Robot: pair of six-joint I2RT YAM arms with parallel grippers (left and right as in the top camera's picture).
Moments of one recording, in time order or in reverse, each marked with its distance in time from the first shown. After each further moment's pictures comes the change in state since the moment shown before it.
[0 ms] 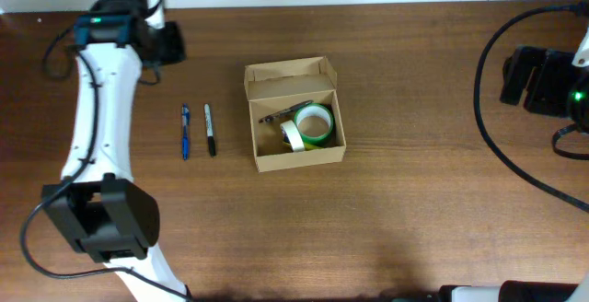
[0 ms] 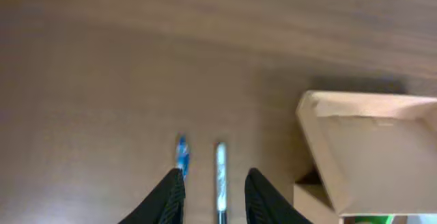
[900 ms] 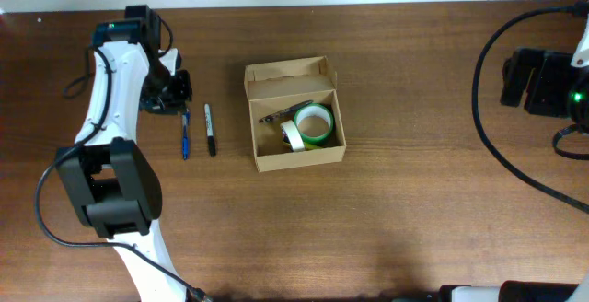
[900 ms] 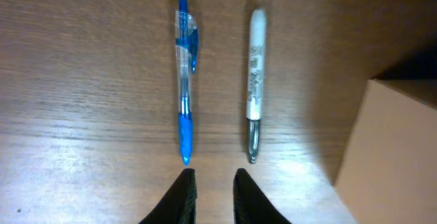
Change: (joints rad) left arm 0.016 0.157 -0.097 -0.222 0.040 0.121; right arm 0.000 0.000 0.000 0.000 0.000 -0.041
